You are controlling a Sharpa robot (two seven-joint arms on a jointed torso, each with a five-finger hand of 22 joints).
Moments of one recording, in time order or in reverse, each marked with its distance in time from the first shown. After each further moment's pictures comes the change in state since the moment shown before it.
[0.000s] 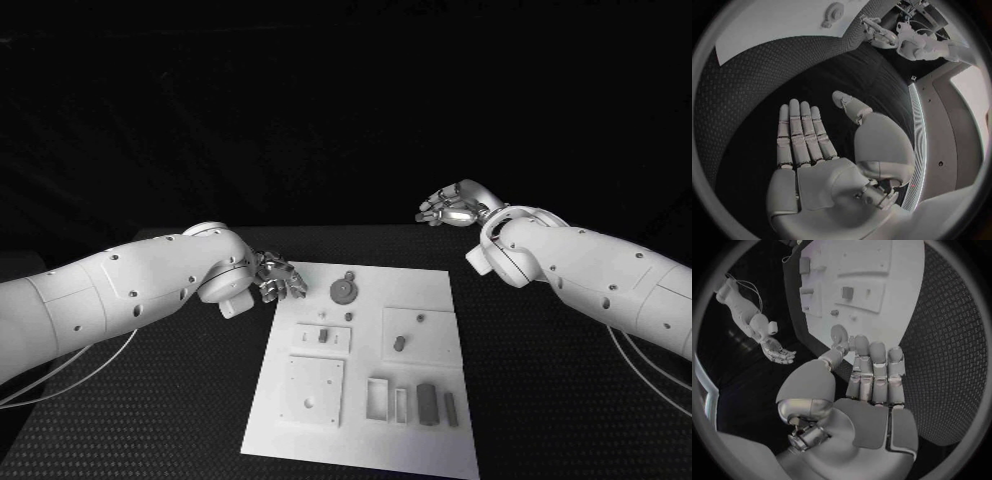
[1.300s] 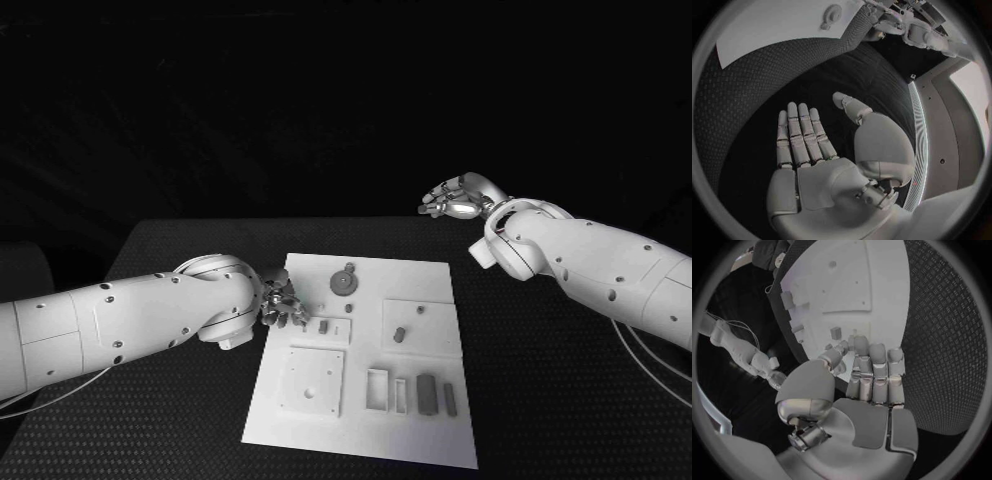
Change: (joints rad) left arm -0.027 -0.064 -0.089 0.210 -0.228 -0.091 -0.033; left_hand -0.002 -0.018 0.015 0.009 0.003 0.026 -0.006 0.000 0.000 0.026 0.006 -0.004 0.003 0.024 -0.003 0.008 0.002 0.000 0.021 -0.007 0.012 0.000; right arm -0.002 -0.006 0.000 0.006 0.021 0.018 0.005; right_hand 0.001 -0.001 -0.004 0.034 0.012 -0.043 0.014 -0.005 -0.019 0.014 0.021 -0.143 -0.033 -0.054 0.029 -0.044 -0.072 -0.047 -0.125 0.007 -0.080 0.045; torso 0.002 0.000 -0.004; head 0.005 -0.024
